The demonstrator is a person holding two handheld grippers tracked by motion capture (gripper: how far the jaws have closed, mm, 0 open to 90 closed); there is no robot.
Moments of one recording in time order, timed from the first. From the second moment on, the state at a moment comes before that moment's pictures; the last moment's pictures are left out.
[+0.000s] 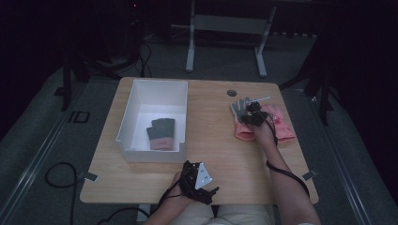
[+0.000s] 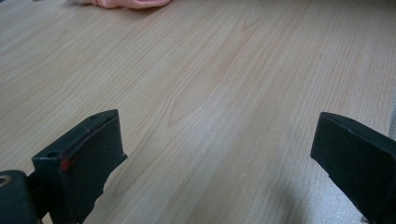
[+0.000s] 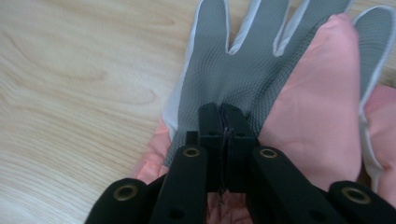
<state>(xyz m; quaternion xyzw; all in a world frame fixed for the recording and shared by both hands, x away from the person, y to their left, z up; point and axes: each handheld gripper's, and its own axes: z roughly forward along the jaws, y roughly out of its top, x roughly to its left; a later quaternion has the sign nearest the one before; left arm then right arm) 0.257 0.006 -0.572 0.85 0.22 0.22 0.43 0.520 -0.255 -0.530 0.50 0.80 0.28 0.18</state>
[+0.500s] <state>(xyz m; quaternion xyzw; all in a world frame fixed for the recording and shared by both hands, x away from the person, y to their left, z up) 0.259 0.005 -0.574 0.85 0.22 0.22 0.43 0.434 -0.237 -0.459 0.51 0.74 0.38 0.21</state>
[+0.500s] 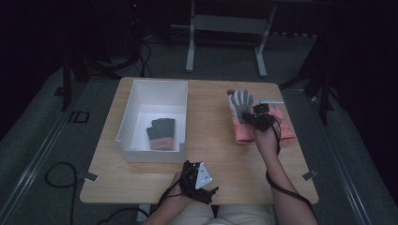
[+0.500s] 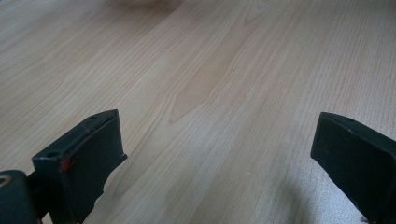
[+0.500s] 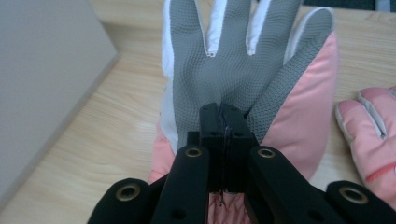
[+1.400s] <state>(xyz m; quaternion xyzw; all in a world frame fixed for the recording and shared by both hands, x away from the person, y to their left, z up) 0.256 0.007 -0.573 0.85 0.20 0.24 0.43 0.374 -0.201 -0.523 0.56 0.73 0.34 0.17</state>
